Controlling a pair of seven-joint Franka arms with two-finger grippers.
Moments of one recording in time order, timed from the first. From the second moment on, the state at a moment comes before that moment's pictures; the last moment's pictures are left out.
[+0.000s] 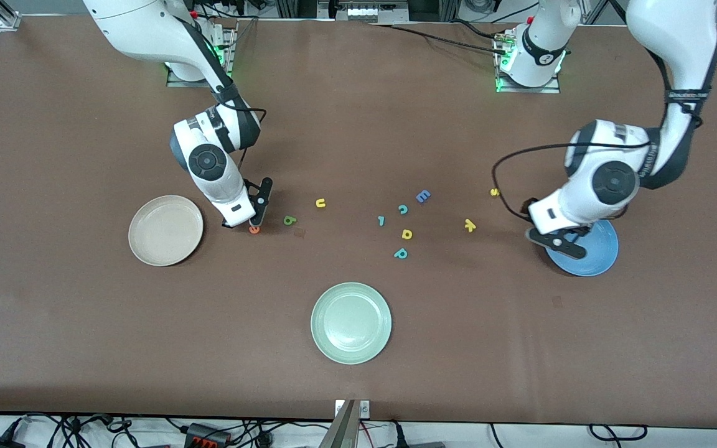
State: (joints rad) left arm 0.05 0.33 -0.28 -2.04 0.19 2.21 -0.02; right arm 0.45 0.46 -0.04 -2.13 -0.13 2.49 -0.84
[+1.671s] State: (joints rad) left arm 0.04 0.57 -0.43 -2.04 0.18 2.44 -1.01; right arm 0.18 0.37 -0.07 -2.10 -0.13 2.34 -0.84
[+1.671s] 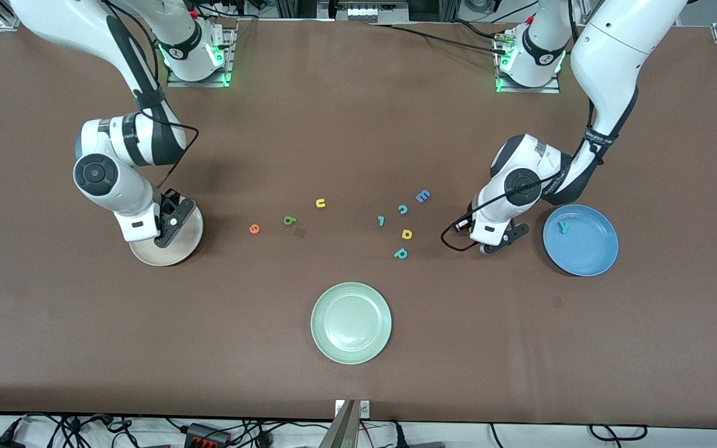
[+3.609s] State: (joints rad) left arm 0.32 0.45 -0.40 -1.88 0.25 2.03 0.02; right arm 0.45 0.52 -0.03 -1.96 0.07 2.44 0.08
